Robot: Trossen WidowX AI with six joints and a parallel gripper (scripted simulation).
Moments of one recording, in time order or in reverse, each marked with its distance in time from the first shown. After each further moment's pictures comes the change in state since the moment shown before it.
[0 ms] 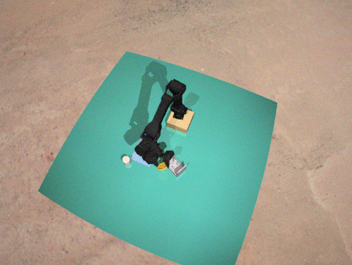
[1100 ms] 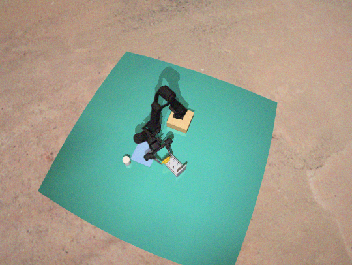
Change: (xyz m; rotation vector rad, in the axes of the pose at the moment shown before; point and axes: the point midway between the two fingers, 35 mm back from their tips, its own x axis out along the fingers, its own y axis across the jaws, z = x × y) arm -0.009 -0.006 -0.047 -0.718 -0.507 0.425
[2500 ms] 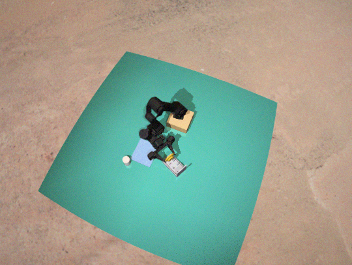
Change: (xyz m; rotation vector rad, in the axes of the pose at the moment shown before) arm -0.002 0.023 -0.023 -0.179 -0.104 0.091
